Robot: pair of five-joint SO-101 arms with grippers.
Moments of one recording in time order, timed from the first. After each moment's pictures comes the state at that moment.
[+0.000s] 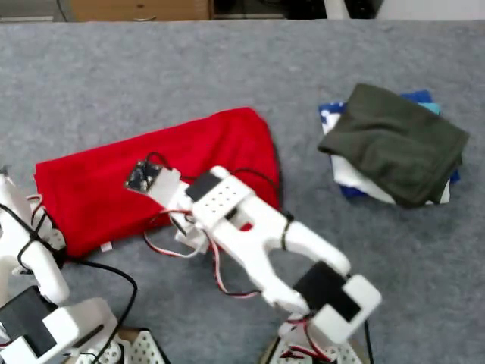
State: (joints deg) left arm -44.0 -11.9 37.0 81.0 -9.8; right arm -47.2 3.9 27.0 64.1 11.7
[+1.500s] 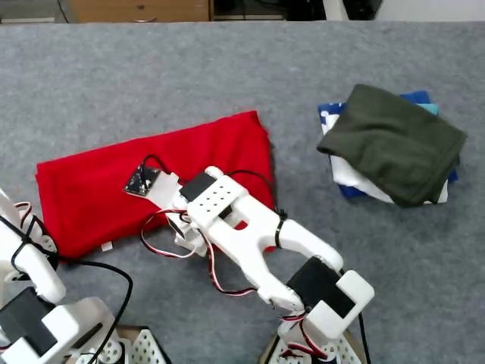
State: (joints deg) left arm -48.4 -11.9 36.8 81.0 -13.9; right arm -48.2 5.0 25.5 68.0 10.9
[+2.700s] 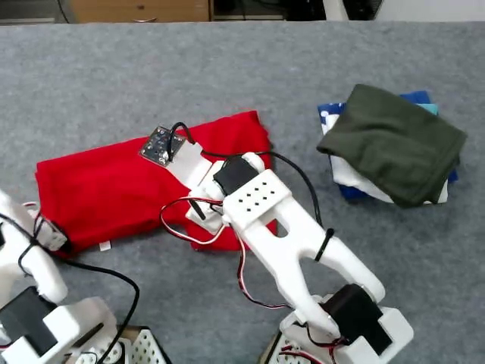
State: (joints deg) left arm -45.5 -11.9 45.7 62.0 -5.4; right arm -41.5 -11.3 25.5 70.7 10.9
